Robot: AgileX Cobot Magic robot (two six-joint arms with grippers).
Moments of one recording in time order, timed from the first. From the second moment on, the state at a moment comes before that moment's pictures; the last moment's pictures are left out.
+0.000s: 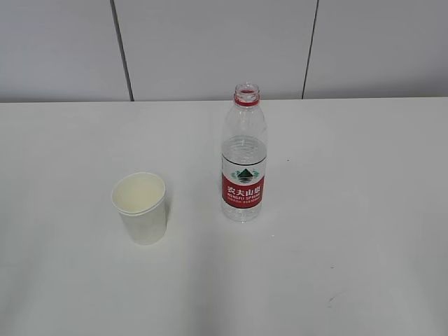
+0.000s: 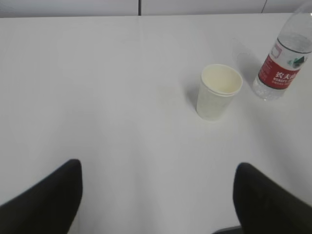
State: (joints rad) left arm -0.07 0.00 -0.53 -0.08 1.10 0.03; right arm 0.06 -0.02 -0.50 0.00 1.13 0.00
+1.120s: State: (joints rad) left arm -0.07 0.00 -0.32 0.00 0.41 0.03; right arm 0.06 0.07 -0.22 -0.01 0.37 -0.01
